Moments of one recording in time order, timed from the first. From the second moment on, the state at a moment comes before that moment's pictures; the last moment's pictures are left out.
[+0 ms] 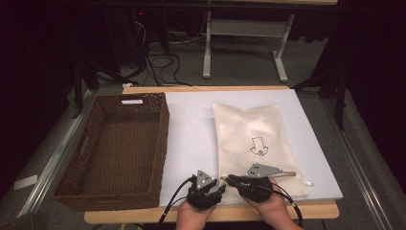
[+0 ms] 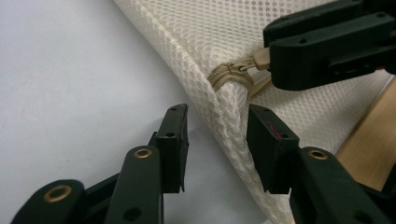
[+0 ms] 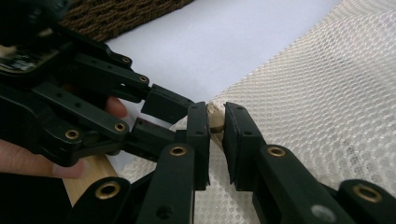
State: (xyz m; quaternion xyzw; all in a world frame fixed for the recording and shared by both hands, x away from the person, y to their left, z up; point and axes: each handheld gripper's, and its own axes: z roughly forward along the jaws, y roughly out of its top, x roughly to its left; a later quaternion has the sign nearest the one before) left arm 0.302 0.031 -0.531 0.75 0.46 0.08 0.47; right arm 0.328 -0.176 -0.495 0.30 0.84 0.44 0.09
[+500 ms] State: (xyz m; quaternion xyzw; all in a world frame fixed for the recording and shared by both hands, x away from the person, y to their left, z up) left arm 0.304 0.030 -0.531 0.75 0.45 0.06 0.48; right arm 0.326 -0.184 -0.491 0.30 0.84 0.45 0.09
